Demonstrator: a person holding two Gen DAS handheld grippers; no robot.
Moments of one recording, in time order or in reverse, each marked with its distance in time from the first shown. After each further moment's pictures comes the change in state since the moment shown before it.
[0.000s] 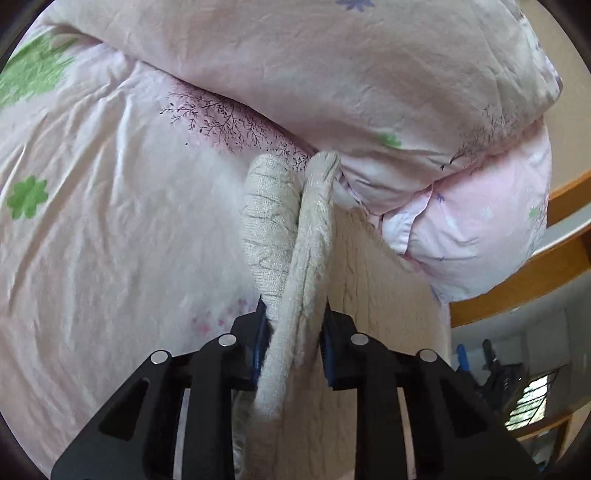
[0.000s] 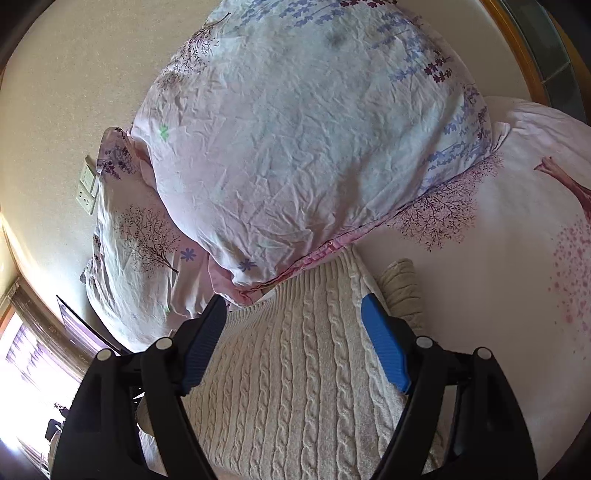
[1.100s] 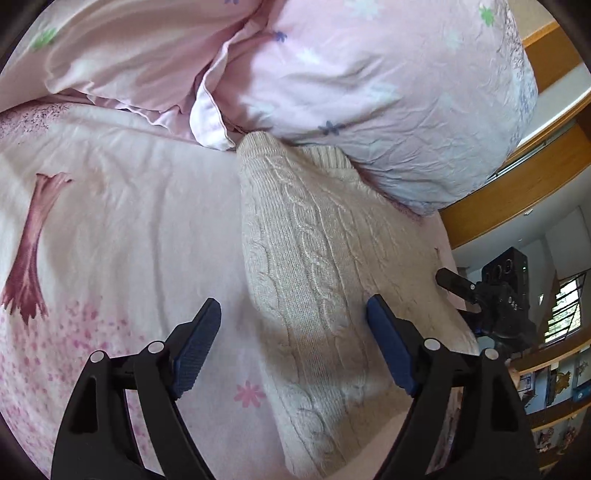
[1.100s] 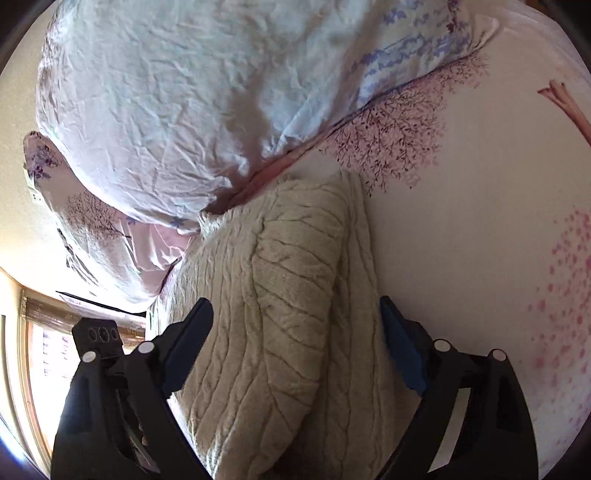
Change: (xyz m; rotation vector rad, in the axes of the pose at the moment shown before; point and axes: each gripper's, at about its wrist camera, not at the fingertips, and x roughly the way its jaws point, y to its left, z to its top) left arm 0.118 -0.186 -0.078 0.350 0.209 0.091; right arm 0.044 -0.069 0.031 0.185 0.495 -0.062
